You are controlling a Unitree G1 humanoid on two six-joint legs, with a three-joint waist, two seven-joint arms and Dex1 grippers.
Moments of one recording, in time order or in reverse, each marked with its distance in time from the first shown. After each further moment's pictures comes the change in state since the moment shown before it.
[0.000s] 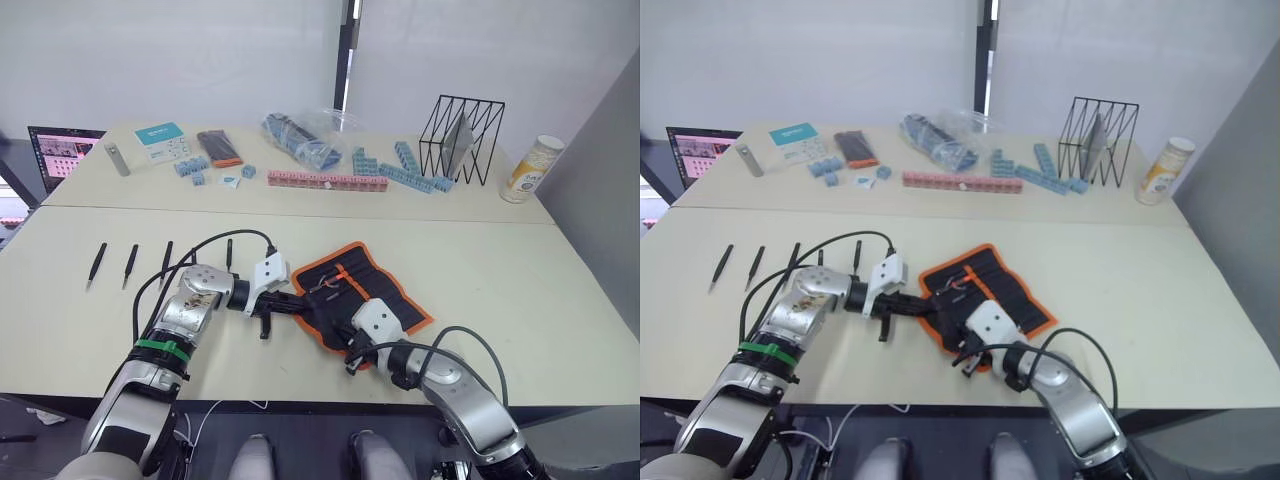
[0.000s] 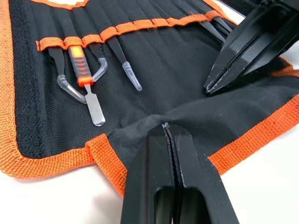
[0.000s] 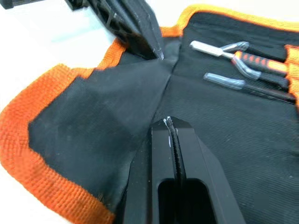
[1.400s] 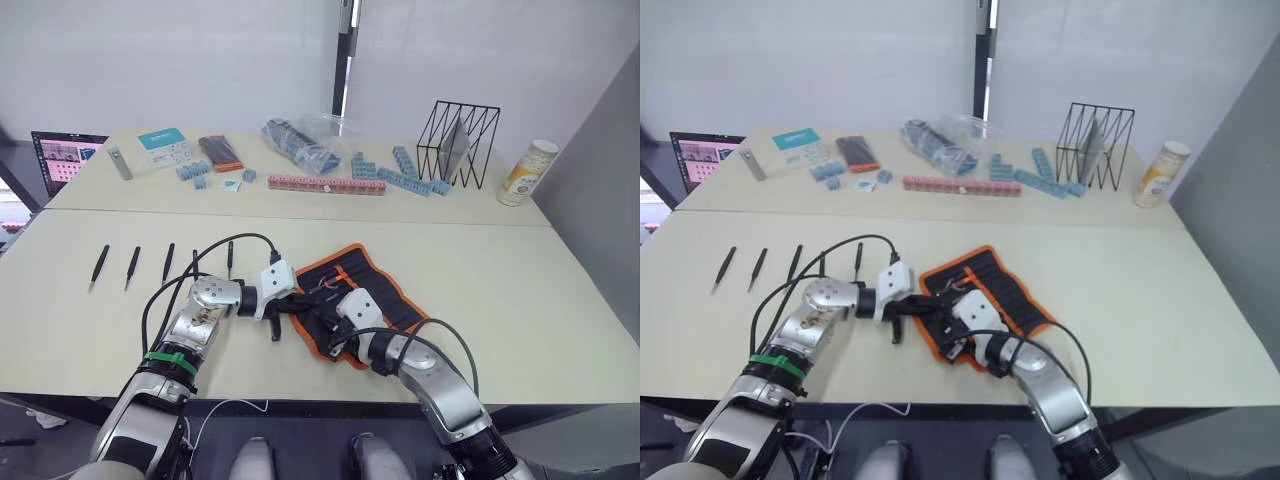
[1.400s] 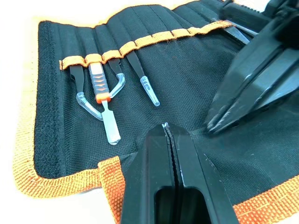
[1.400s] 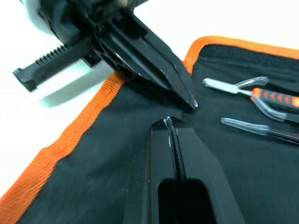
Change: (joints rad) left arm 0.057 -0.054 -0.002 0.020 0.051 -0.159 0.154; right arm -0.093 0.076 0.032 0.219 -0.042 -0.092 0.030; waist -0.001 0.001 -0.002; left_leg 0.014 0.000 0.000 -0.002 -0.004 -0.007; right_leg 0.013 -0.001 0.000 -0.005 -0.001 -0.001
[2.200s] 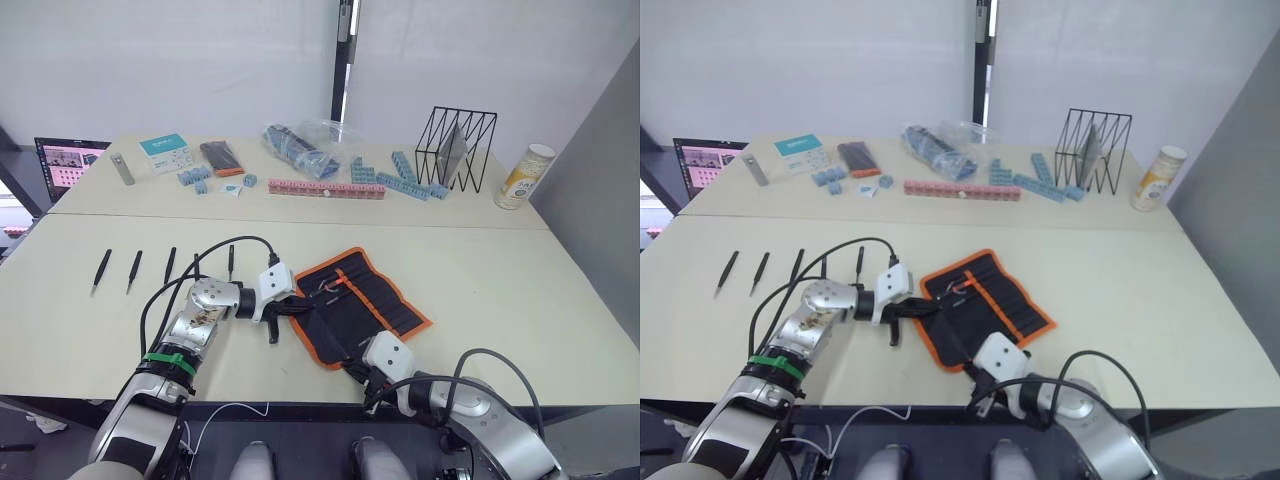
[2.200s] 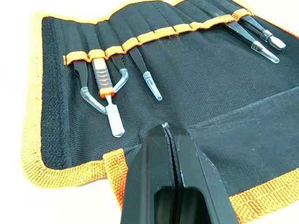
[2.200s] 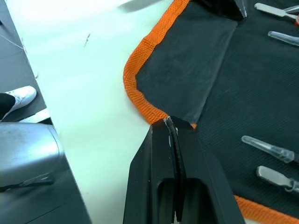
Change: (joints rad) left arm 0.000 0.006 -0.002 0.023 0.003 -0.014 0.000; right arm 0.270 -0.267 -0.001 -0.427 0.052 0.241 0.082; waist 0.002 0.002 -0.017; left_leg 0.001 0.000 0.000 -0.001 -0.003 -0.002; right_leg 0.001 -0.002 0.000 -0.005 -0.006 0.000
